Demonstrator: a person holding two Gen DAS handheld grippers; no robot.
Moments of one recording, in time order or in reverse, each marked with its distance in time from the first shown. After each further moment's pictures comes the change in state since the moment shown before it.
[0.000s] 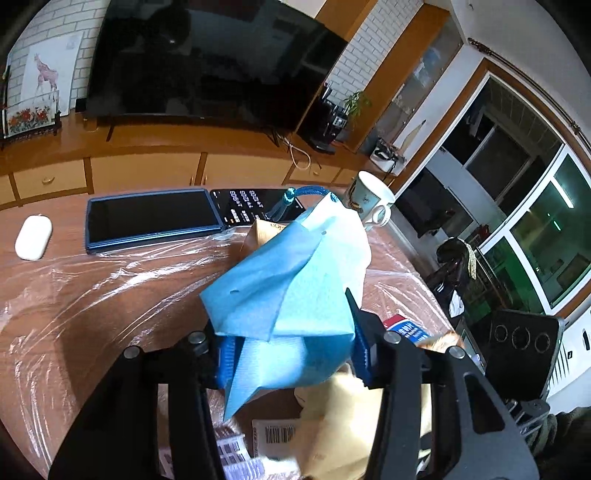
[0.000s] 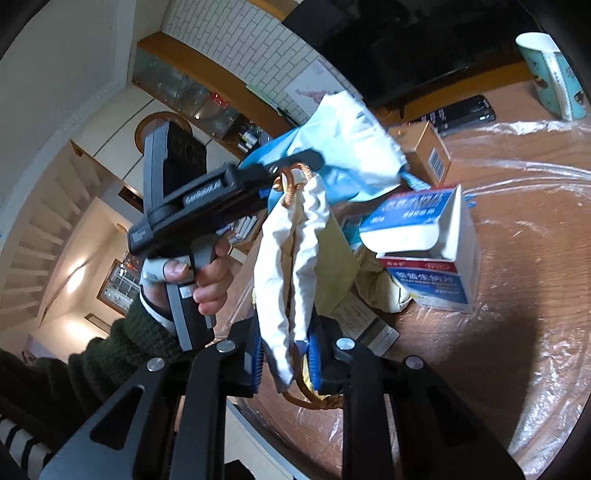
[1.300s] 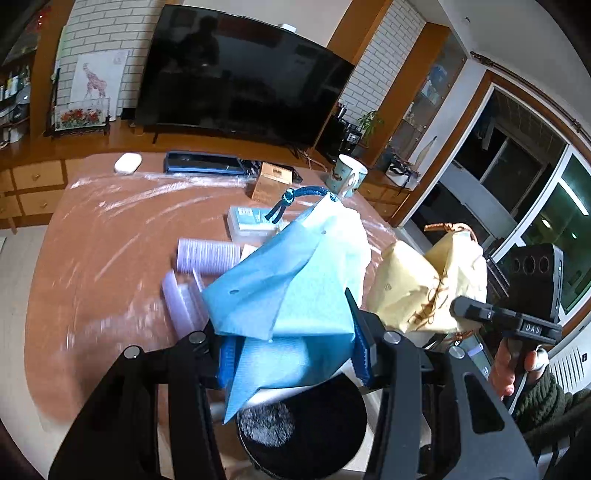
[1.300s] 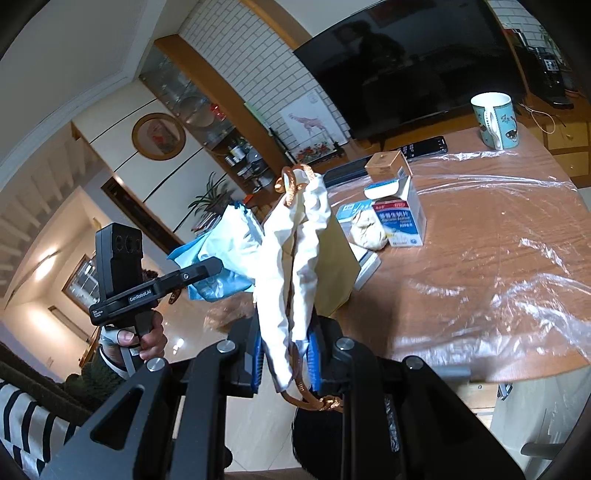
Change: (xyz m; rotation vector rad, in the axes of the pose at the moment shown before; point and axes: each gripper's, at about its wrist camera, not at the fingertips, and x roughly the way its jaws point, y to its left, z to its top) left arm -0.138 -0.068 -0.153 -0.034 -0.097 0.131; right arm -0.095 0.066 -0.079 -0.118 -0.068 -0.144
